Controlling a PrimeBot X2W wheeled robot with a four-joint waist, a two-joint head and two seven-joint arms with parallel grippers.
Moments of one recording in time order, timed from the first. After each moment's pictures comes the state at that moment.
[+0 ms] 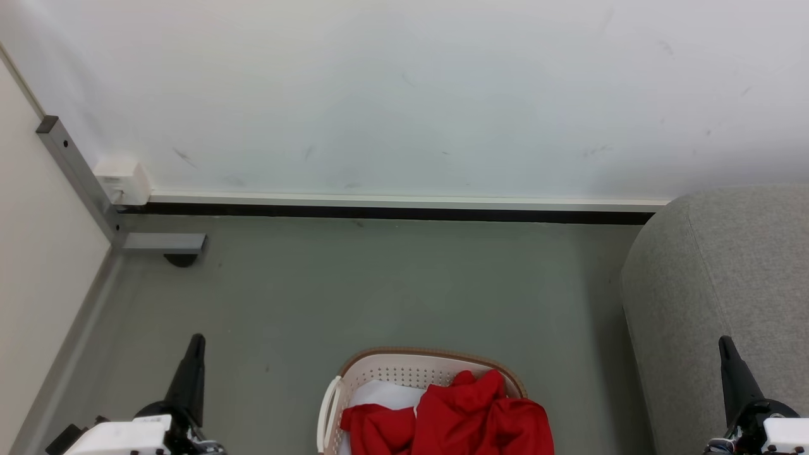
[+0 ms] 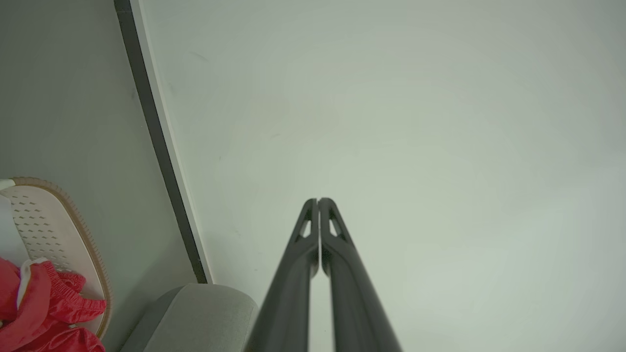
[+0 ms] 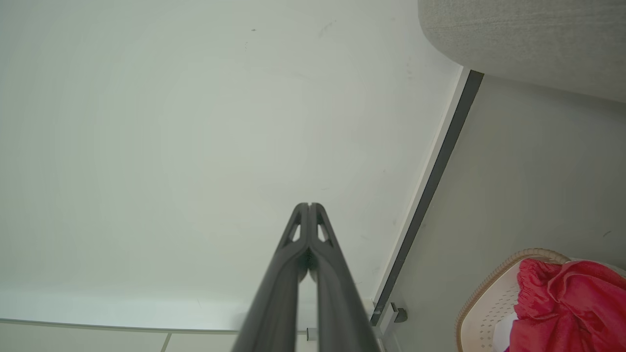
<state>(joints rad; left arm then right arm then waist) -0.11 0.05 0.12 0.25 -1.61 -0.13 0.11 -0.10 -0.05 -0.11 0.24 1.62 0.13 0.11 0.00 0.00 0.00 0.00</state>
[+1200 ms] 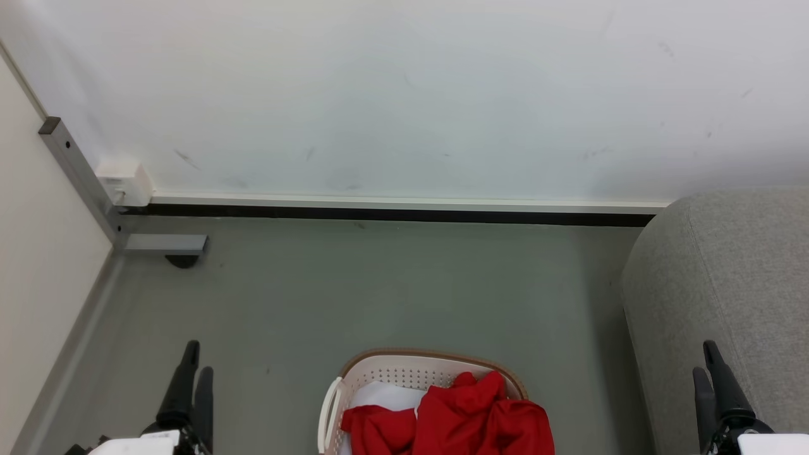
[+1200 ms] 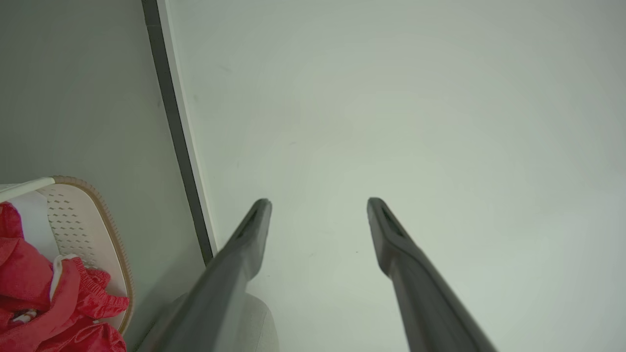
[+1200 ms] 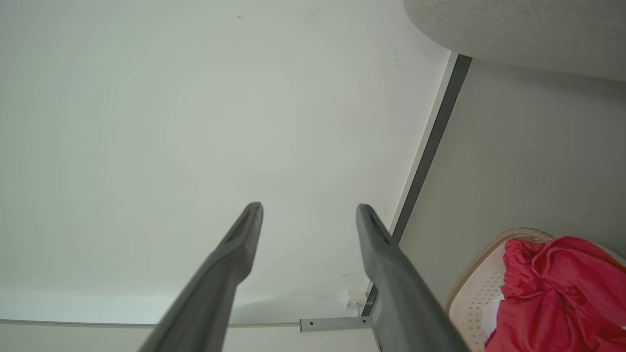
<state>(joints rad) -0.08 0.03 0.10 0.25 -1.59 -0.13 0.07 -0.06 -0.03 -0.06 0.24 1.62 0.13 0.07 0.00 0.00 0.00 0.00</state>
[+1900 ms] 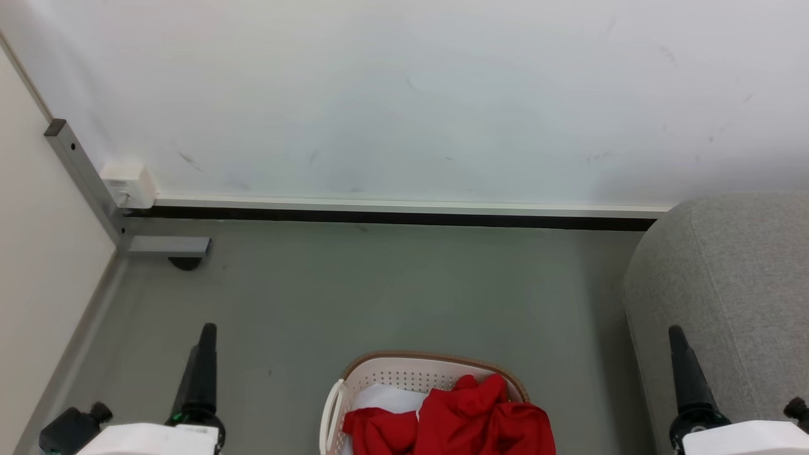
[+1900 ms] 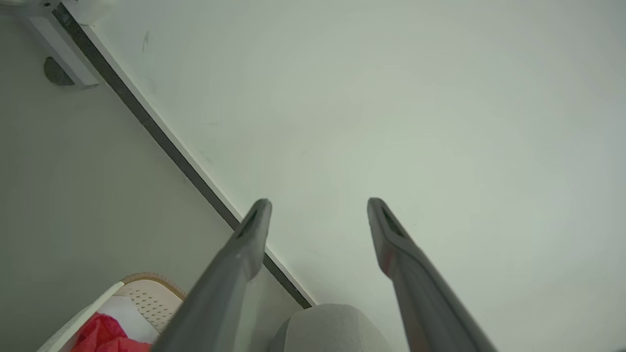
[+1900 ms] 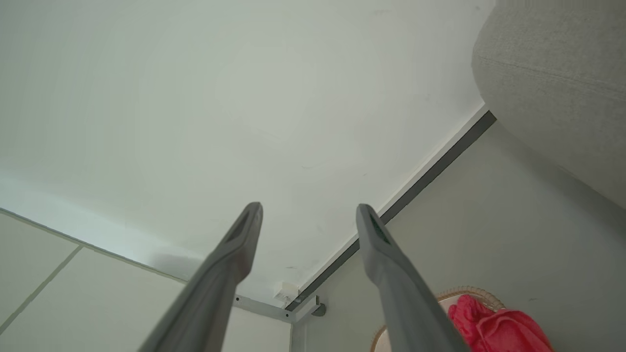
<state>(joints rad) -0.05 0.04 0.07 0.13 -1.10 -0.12 -0.02 -0.06 -0.04 0.03 0.17 1.20 0.13 -0.02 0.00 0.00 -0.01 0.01</state>
